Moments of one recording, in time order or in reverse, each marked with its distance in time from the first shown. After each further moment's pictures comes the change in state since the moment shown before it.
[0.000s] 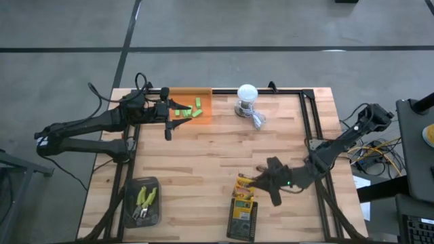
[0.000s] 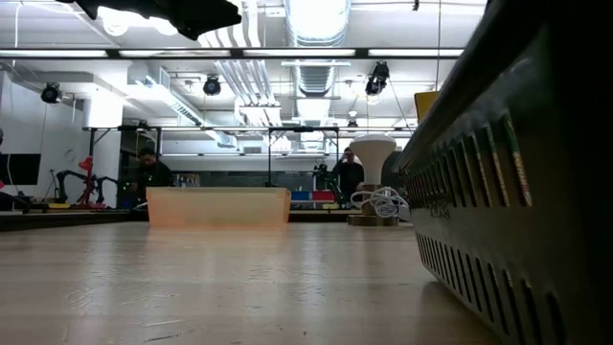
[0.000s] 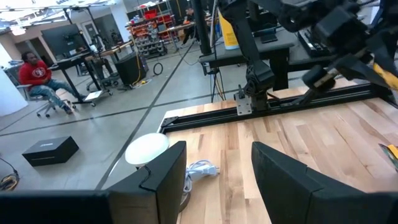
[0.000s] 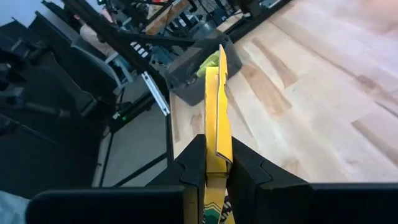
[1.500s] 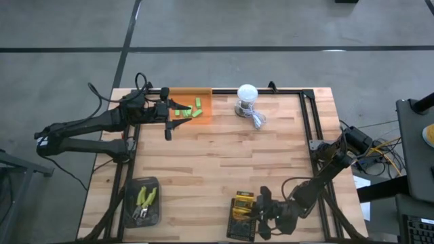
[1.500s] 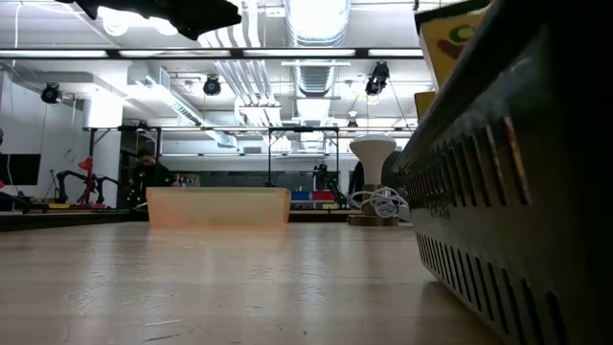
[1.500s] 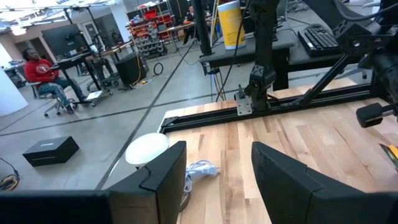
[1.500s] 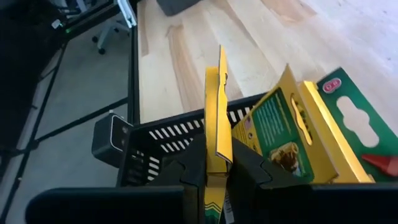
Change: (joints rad) left arm 0.000 0.000 0.000 0.000 0.000 0.000; right arm 0.220 0.526 0.181 -0.003 0.148 0.066
